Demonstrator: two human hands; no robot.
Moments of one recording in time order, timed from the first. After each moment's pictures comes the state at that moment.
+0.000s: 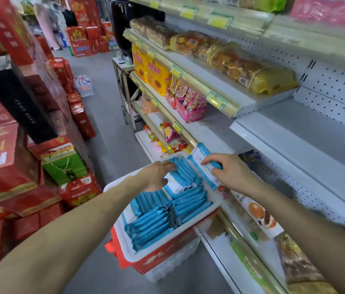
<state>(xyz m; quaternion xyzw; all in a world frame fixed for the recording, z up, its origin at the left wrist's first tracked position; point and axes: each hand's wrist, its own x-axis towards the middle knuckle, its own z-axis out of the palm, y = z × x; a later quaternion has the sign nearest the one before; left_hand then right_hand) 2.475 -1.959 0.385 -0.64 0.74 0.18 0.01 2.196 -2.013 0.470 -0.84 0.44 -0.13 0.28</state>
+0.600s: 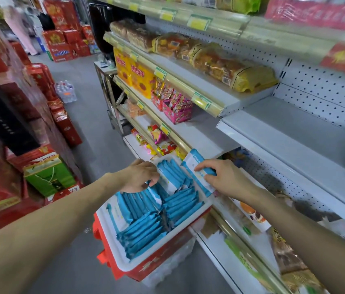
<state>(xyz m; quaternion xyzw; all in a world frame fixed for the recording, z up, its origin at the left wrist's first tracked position) 2.513 -1.968 0.389 -0.49 0.87 0.02 0.07 2.181 -2.005 0.455 -0.83 0.46 -0.13 0.30</state>
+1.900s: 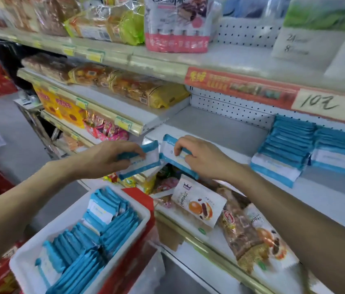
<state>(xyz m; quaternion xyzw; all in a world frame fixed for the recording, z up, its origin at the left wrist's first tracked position) 2.353 -2.012 0.584 -0.42 0.89 0.13 -0.07 2.039 -2.017 0.560 -0.85 0.47 -0.18 0.16</state>
